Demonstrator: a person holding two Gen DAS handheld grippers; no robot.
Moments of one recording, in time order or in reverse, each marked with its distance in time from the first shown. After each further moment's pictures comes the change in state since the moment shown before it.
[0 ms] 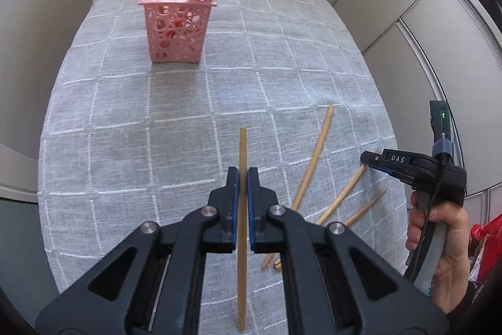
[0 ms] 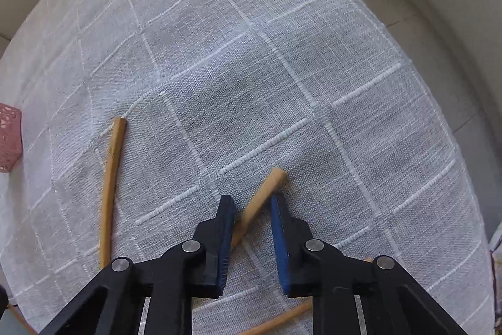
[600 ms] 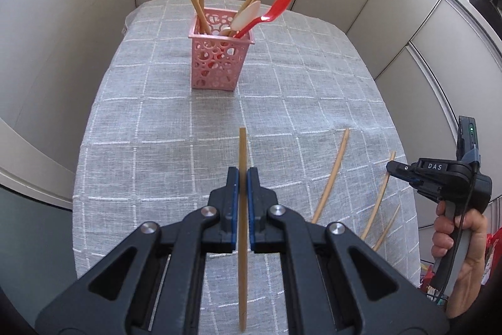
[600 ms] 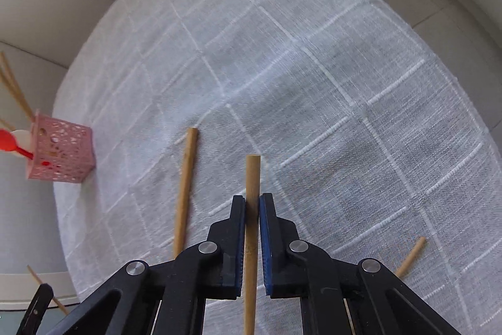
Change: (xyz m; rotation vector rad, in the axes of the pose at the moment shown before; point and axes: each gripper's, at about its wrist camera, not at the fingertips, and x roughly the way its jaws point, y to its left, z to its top) left arm -0.036 0.015 -0.008 -0.005 -0.144 0.082; right arm -0.042 -0.014 -0.005 0.054 -0.045 0.275
